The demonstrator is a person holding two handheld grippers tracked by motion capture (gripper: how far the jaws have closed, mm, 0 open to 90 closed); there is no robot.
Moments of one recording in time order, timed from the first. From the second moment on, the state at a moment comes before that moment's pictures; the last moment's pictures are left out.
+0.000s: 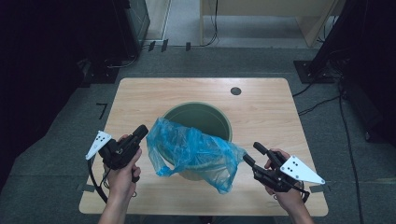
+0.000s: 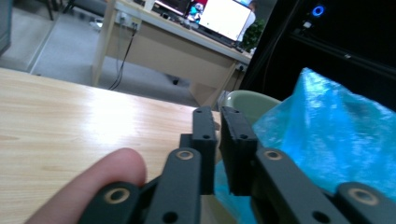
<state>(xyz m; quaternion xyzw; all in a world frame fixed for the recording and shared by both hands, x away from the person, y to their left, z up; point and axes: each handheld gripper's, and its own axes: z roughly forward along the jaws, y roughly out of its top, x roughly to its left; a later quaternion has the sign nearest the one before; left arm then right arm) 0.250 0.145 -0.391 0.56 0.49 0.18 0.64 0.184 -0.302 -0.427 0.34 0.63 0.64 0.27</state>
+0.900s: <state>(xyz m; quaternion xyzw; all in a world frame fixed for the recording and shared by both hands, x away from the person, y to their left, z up) 0.142 0.087 -0.399 0.66 0.26 0.27 0.65 0.187 -0.275 -0.428 0.39 0.64 0.60 0.30</state>
